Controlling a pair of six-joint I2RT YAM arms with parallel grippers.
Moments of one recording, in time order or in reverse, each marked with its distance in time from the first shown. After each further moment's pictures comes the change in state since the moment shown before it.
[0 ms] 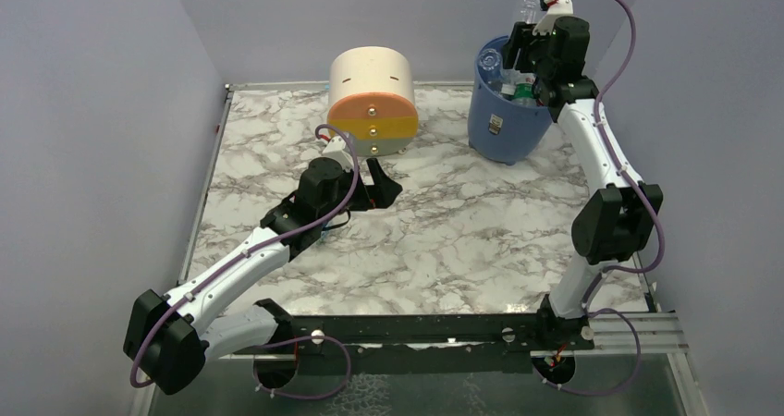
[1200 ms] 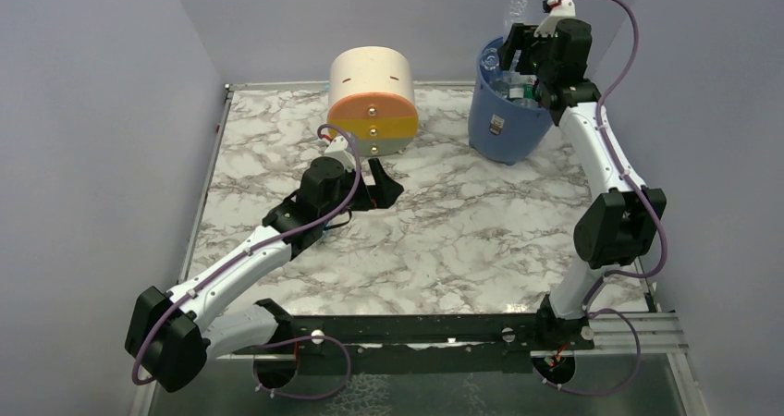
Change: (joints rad) left arm 0.000 0.016 0.000 0.011 0.012 0.000; right arm 0.000 -0.037 -0.047 0.014 -0.021 0.035
